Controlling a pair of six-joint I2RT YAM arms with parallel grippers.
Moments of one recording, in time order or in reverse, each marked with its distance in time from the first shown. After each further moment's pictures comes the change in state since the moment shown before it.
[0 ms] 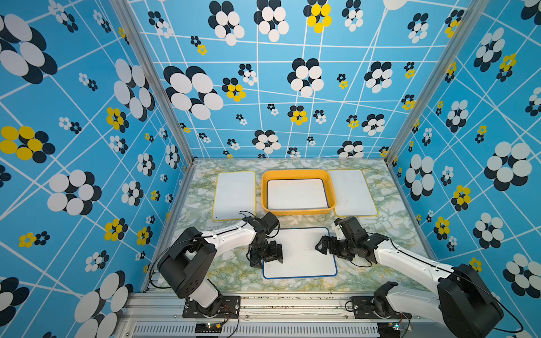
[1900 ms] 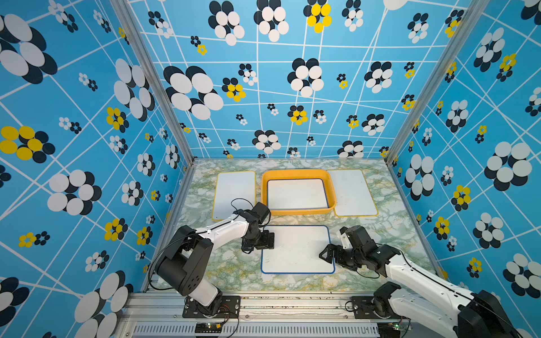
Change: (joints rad) left arm 0.153 -0.017 0.050 0.003 -0.212 0.299; right arm 0.005 -0.218 -0.111 -0.085 -0.047 0.057
